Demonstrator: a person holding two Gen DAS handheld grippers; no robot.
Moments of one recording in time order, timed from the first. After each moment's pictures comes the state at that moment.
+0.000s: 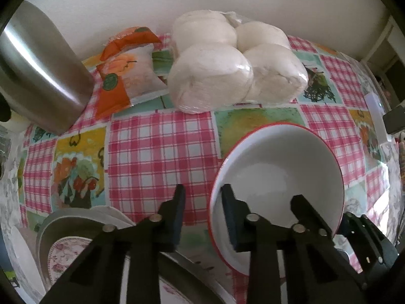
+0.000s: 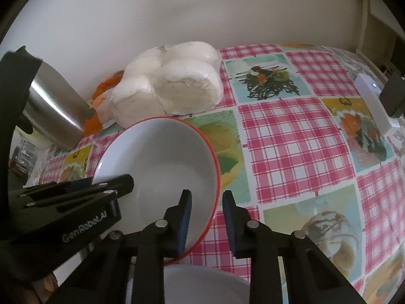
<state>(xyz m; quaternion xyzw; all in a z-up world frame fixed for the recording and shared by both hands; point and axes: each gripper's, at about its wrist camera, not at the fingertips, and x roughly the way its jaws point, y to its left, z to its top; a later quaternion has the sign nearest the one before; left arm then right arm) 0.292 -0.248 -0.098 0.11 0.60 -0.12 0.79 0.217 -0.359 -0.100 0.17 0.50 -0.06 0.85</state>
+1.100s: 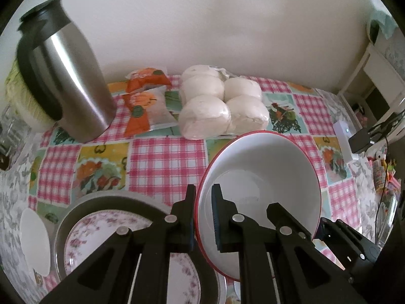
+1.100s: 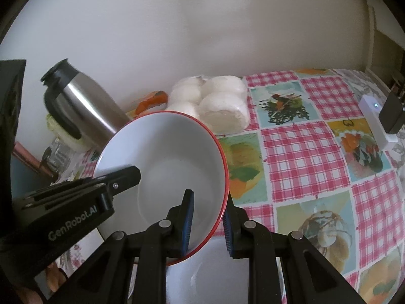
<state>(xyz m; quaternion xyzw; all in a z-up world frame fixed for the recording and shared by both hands) 0.244 -0.220 -0.012 0.05 0.52 -0.14 0.84 0.184 -0.347 -0.041 0.19 0.44 0.01 0.88</state>
